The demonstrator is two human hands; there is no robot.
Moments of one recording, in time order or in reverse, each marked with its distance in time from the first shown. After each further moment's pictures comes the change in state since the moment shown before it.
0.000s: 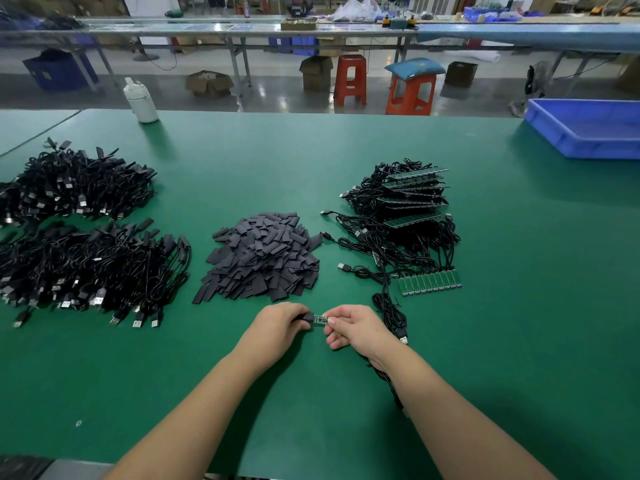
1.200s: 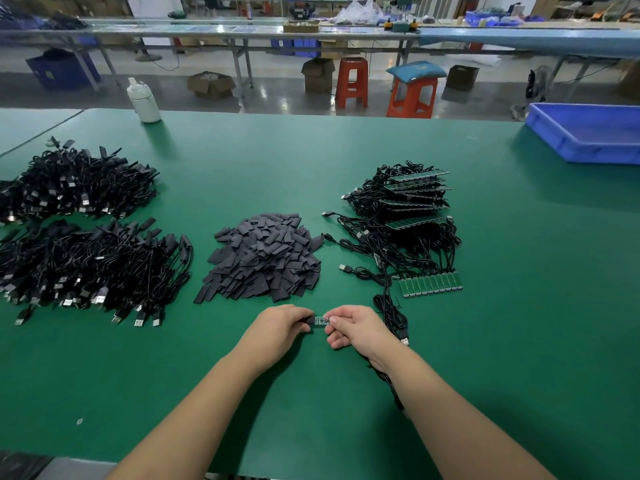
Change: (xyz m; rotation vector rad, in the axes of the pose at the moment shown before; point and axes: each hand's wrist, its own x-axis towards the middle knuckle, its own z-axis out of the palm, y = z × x) left_hand -0.001 -0.010 0.002 0.038 -0.035 0.096; right_hand 0.002 0.000 0.000 -0.011 0.017 0.021
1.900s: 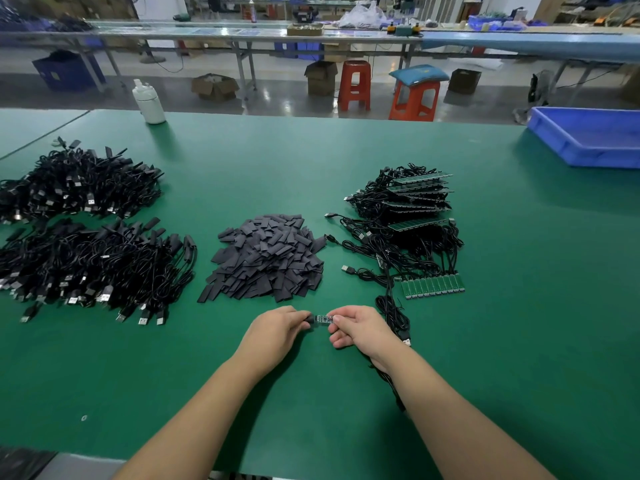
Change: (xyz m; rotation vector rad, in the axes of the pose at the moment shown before) left_hand -0.010 -0.002 0.003 0.014 0.072 -0.039; right_hand -0.001 -0.001 0.001 0.017 0.017 -0.005
